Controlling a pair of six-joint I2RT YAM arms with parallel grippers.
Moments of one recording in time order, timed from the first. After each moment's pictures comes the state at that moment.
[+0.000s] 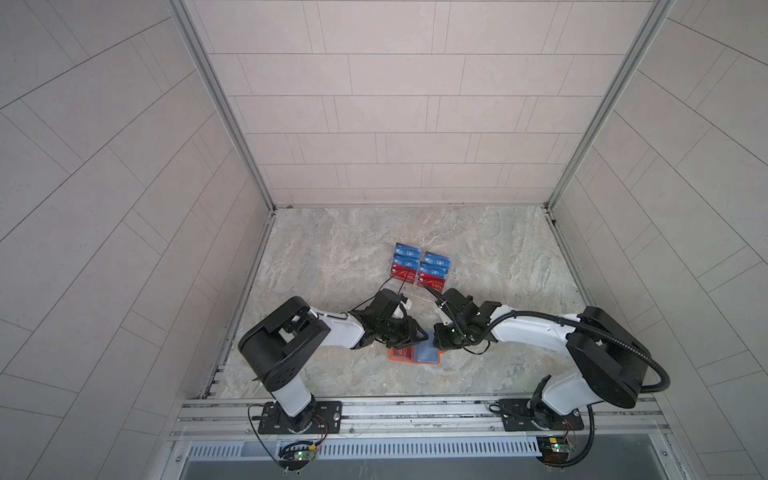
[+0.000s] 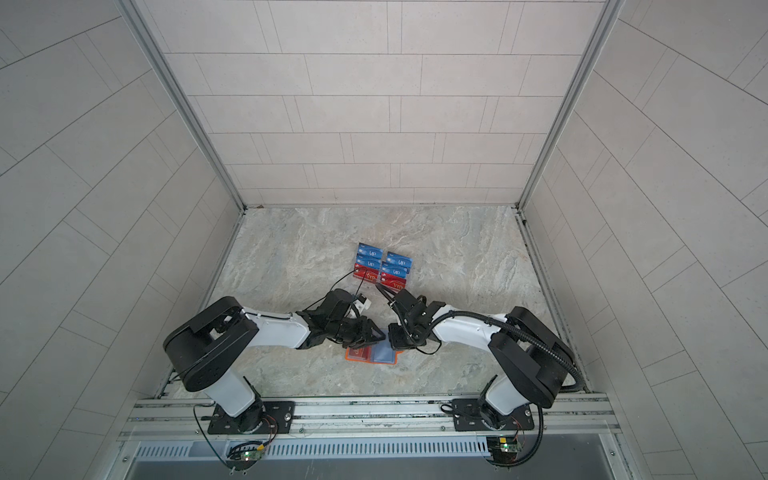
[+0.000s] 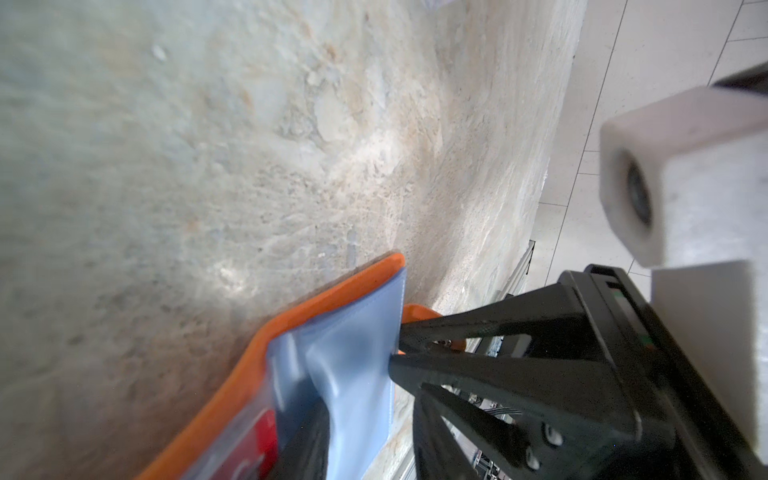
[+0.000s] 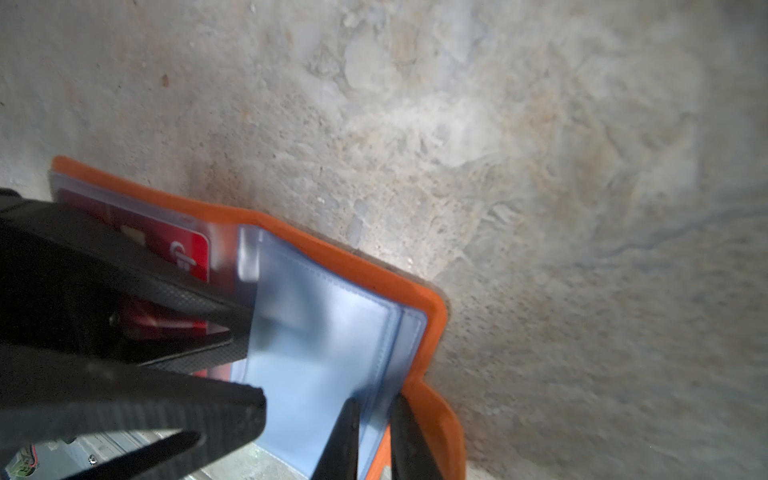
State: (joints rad) left arm -0.77 1.67 0.56 0.30 0.60 -0.99; right arm 0.77 1.52 0.72 -0.38 -0.23 0.68
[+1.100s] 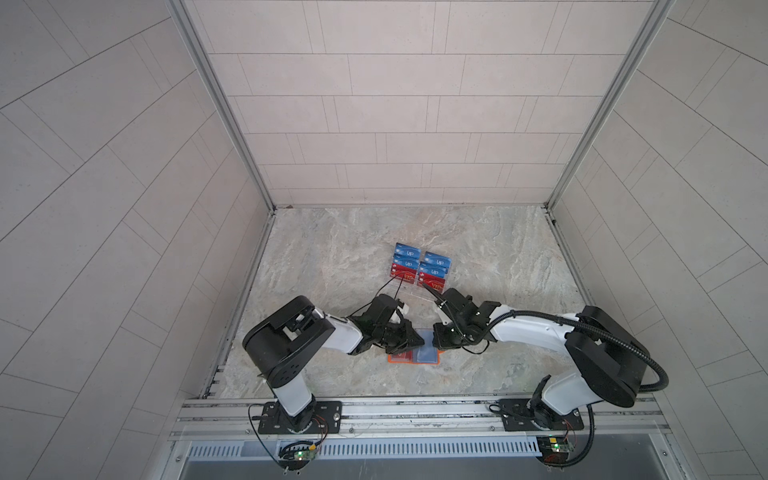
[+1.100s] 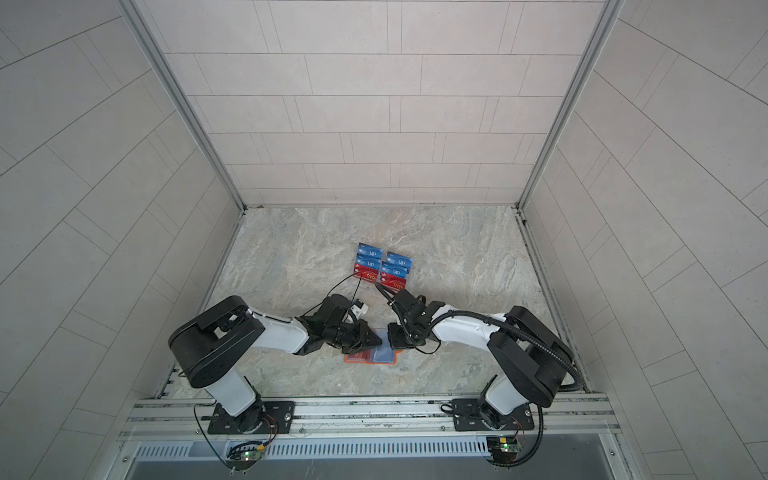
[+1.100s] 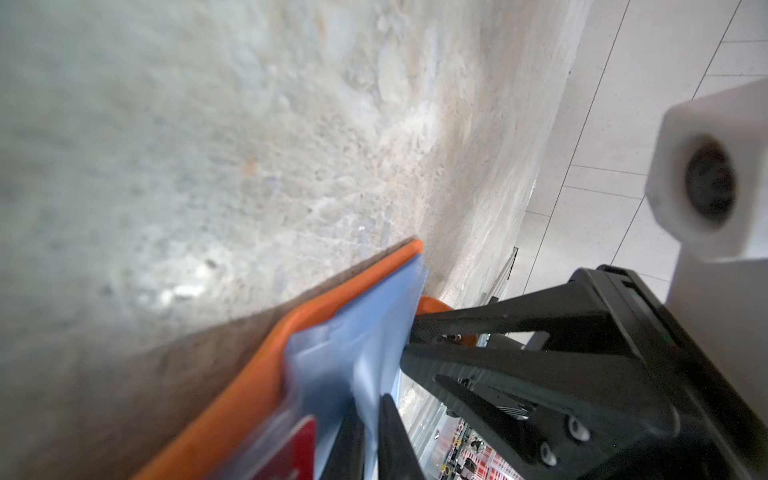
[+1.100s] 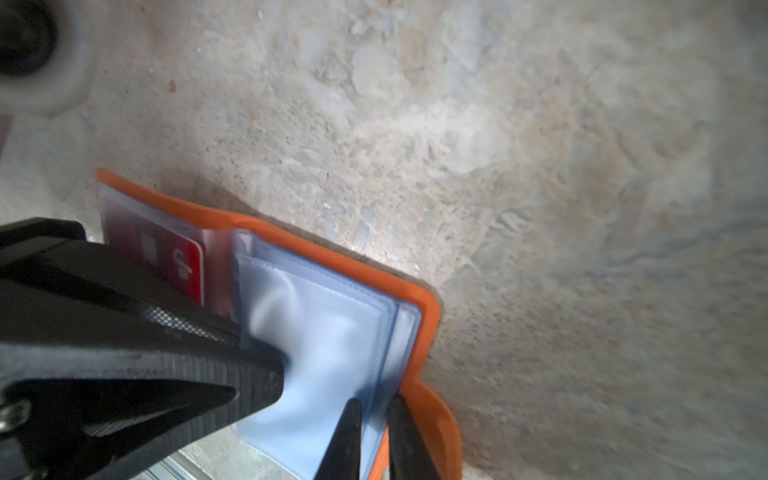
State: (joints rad) left arm -0.77 1.69 0.50 0.42 0.63 -1.10; right arm 0.77 1.52 0.72 -0.37 -0.24 0.69
